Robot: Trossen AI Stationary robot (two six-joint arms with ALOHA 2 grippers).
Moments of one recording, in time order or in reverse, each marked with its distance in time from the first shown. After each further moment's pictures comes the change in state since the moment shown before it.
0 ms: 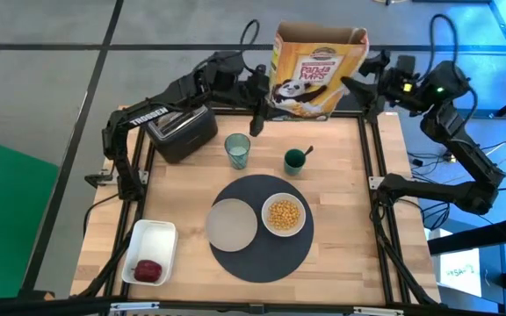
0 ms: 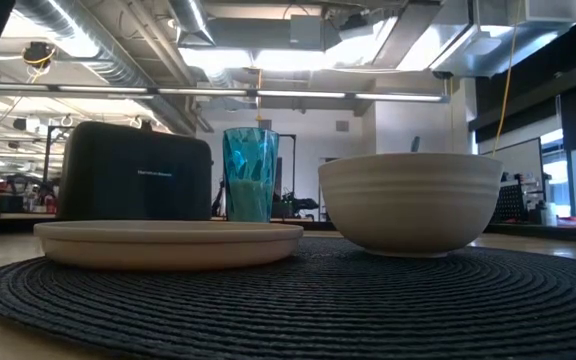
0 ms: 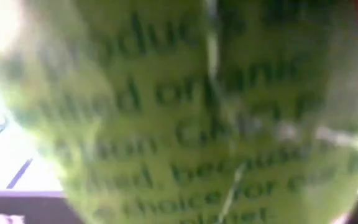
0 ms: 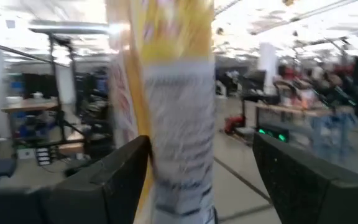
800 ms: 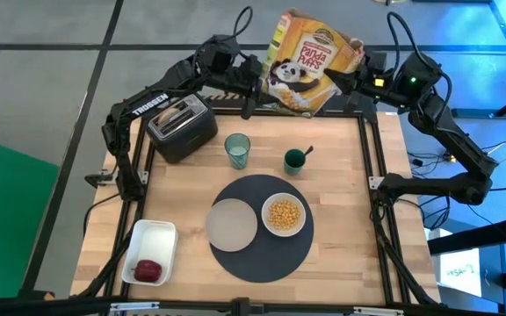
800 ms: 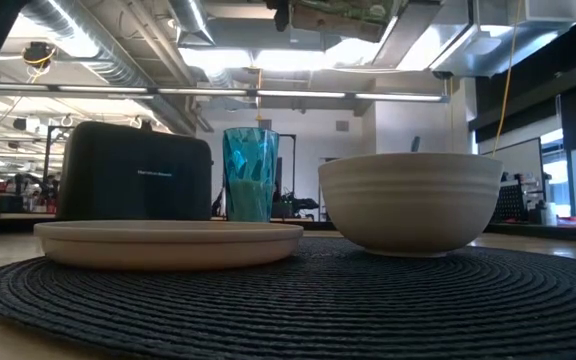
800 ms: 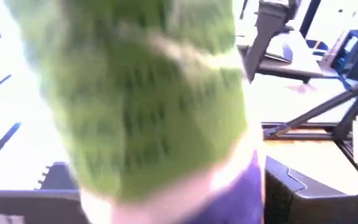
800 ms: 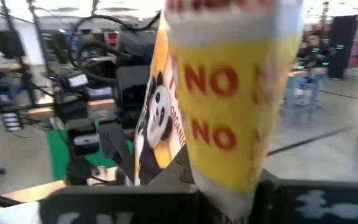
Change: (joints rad) left arm 0.198 0.018 0.002 -0.128 0.162 -0.017; right arm 0.019 0.107 0.091 -0.177 0.116 -0.102
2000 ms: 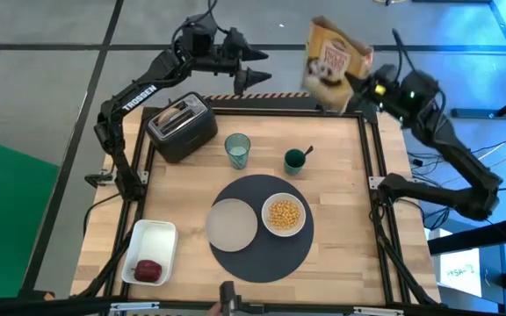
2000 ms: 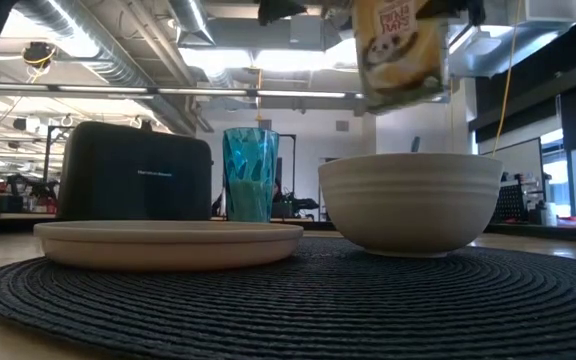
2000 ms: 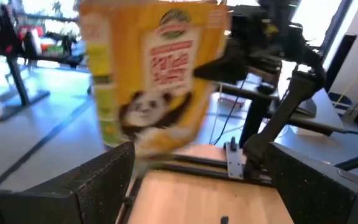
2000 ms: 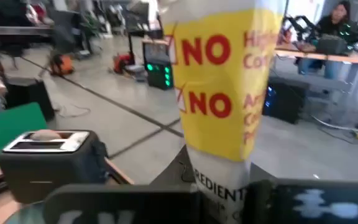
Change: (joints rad) left arm 0.099 -0.048 -0.002 0.183 0.032 -0.164; right arm -0.082 -0.167 -0.268 -0.031 0.314 -0.025
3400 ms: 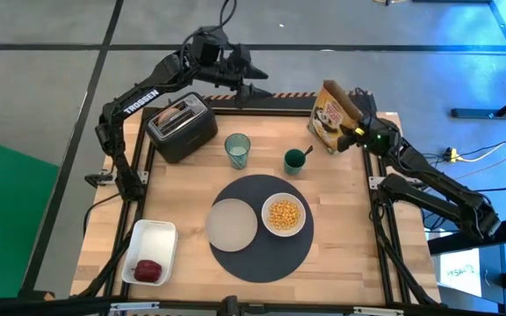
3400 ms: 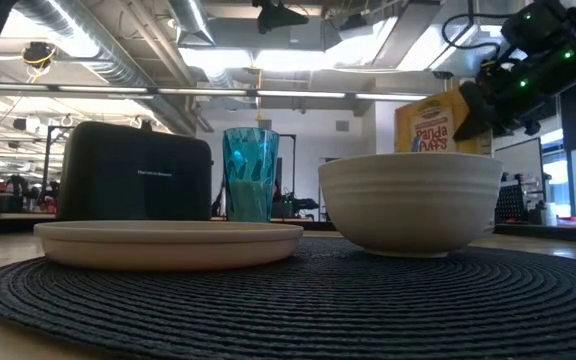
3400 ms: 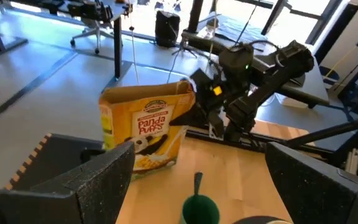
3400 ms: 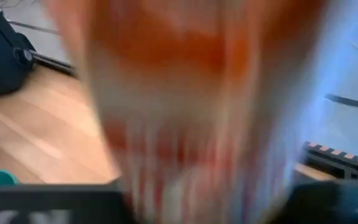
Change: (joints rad) left arm -0.059 0.002 0.000 -0.186 -0.033 -0.019; right arm -0.013 -0.312 -0.749 0.078 0.172 0.151
